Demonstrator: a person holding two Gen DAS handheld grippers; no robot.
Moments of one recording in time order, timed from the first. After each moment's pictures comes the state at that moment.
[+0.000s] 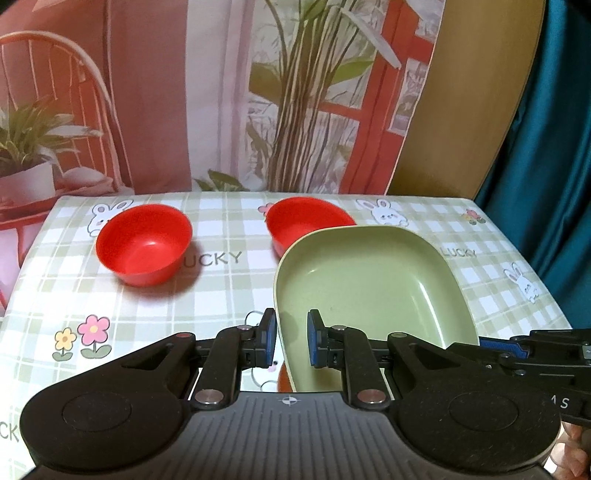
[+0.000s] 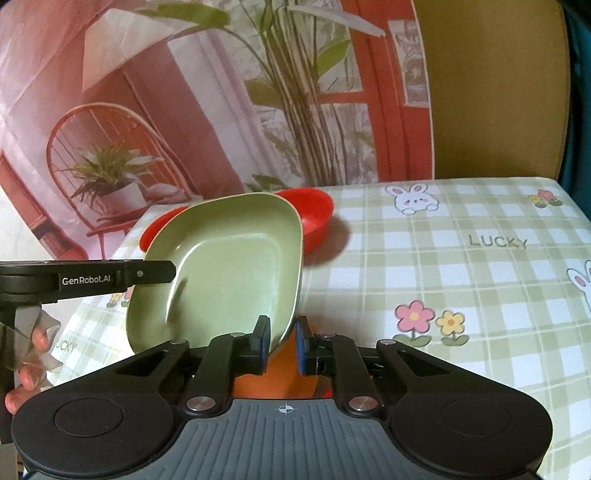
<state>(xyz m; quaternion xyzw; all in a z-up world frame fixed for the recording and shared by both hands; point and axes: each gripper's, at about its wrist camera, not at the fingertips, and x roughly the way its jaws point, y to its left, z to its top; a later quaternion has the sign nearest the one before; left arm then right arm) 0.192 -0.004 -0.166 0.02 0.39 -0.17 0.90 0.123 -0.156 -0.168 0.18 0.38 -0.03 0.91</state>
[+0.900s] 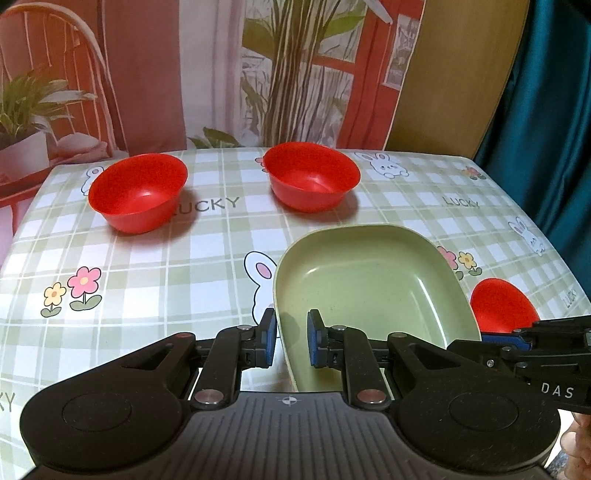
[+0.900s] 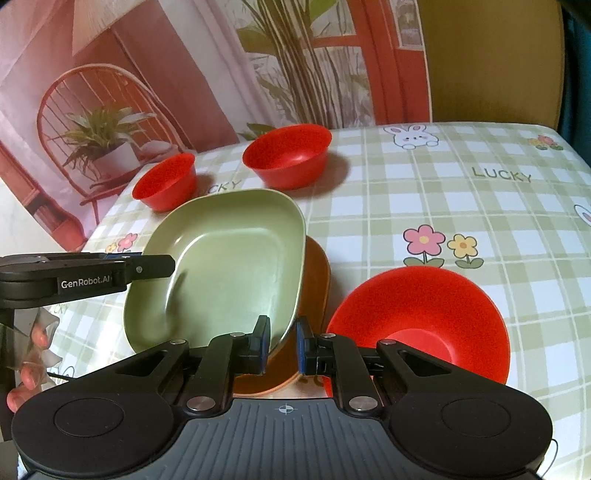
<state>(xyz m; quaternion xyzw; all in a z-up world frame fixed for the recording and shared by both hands) 0.171 0.000 -0.206 0.04 0.42 -0.18 0.89 0.104 -0.138 -0.206 0.20 0.43 -0.03 0.88</state>
